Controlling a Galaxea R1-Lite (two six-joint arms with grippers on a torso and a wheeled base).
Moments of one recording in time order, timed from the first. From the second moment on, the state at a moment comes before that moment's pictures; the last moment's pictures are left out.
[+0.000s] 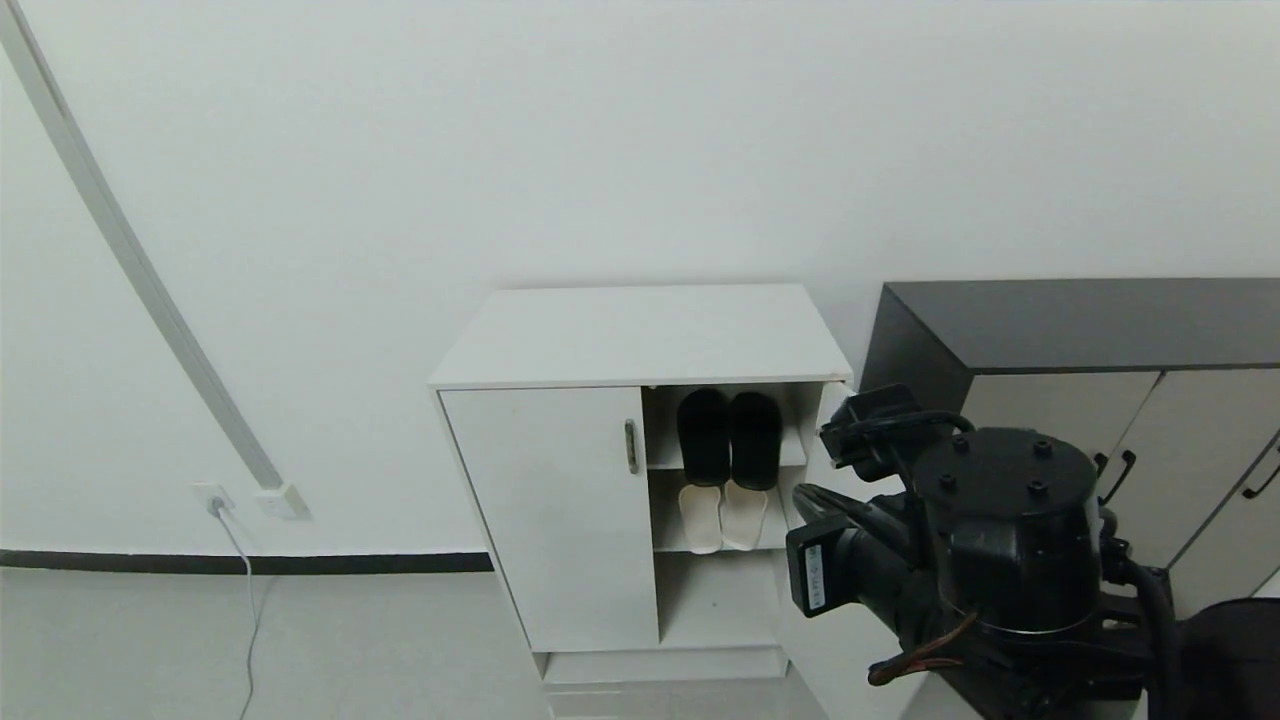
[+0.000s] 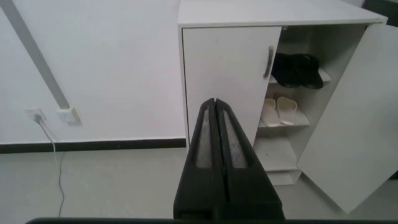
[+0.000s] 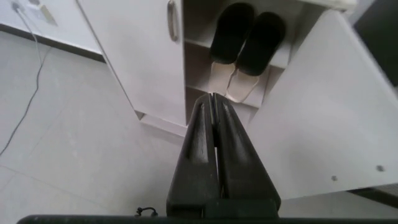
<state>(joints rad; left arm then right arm) 0.00 0.00 0.00 0.00 0.03 0.02 0.97 1.69 -0.74 -0.63 -0.60 0.17</state>
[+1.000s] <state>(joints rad) 0.00 0.00 0.00 0.00 0.03 0.01 0.94 1.69 -0.74 -0.63 -0.57 0.16</state>
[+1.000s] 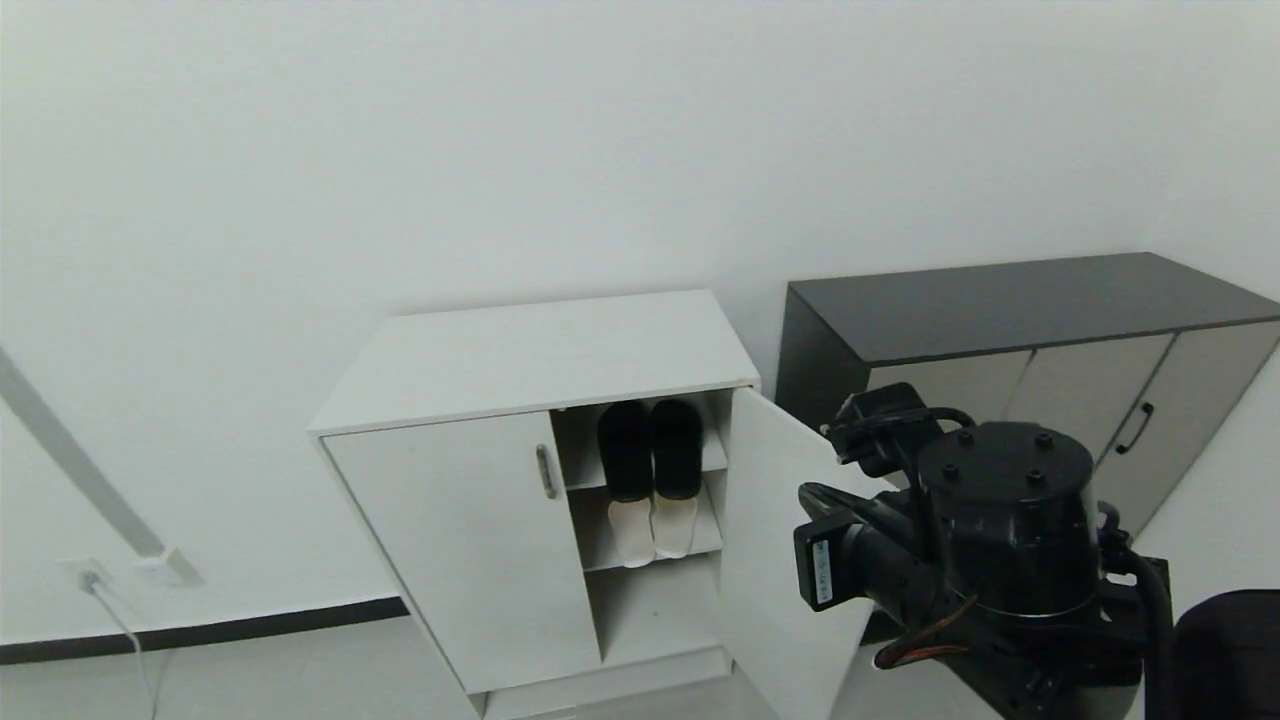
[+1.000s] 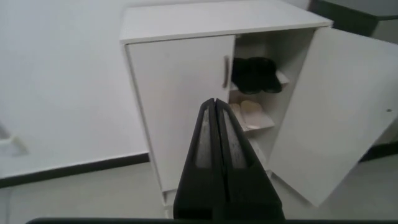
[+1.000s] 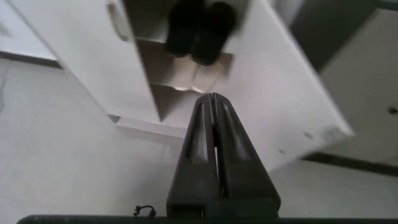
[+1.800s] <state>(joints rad) 0.00 0.00 0.00 0.00 0.03 0.01 0.65 1.83 -0.95 -0.57 -0.49 0.13</state>
